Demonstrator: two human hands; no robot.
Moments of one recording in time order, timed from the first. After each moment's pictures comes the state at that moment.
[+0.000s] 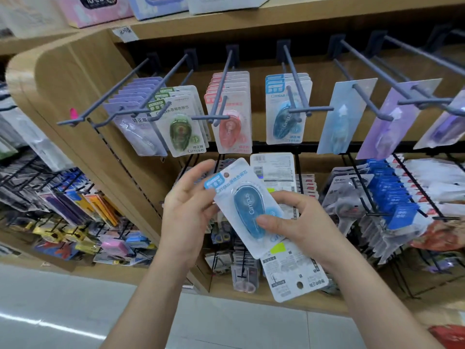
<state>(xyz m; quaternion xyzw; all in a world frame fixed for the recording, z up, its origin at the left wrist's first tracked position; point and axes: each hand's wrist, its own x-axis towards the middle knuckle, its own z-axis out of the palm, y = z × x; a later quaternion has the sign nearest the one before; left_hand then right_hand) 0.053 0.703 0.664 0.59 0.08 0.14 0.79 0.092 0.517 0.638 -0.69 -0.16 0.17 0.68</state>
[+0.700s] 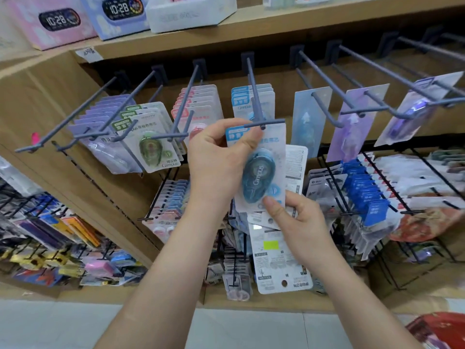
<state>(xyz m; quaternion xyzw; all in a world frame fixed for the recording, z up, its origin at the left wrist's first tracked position) 0.122 0.628 0.723 0.69 -0.02 0.23 0.69 0.094 0.496 0.627 -0.73 -0.12 -0.02 0.67</state>
